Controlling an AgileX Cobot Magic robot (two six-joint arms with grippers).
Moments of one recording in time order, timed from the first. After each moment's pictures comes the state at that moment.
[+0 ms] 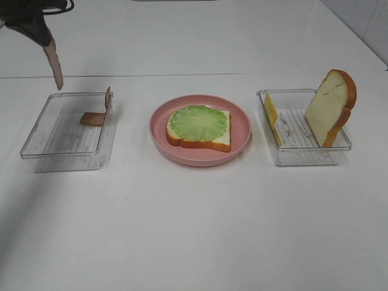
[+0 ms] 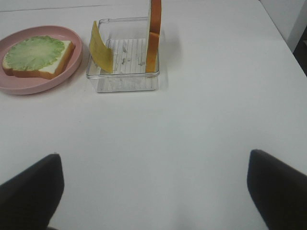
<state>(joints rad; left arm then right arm) -0.05 2.26 -2.25 -0.18 1.22 0.05 0.02 0.00 -0.46 0.01 1.11 0.04</state>
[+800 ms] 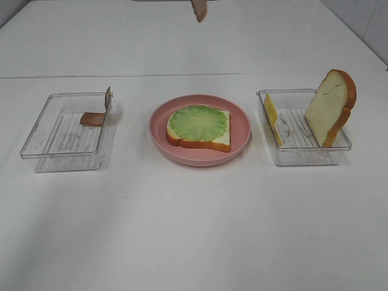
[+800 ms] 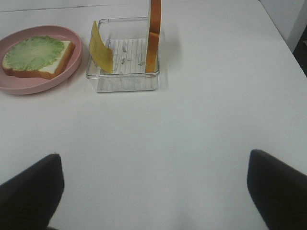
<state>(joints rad) -0.43 2.27 -2.53 -0.40 1.11 0.05 0.02 0.00 -0.46 0.01 1.11 0.04</state>
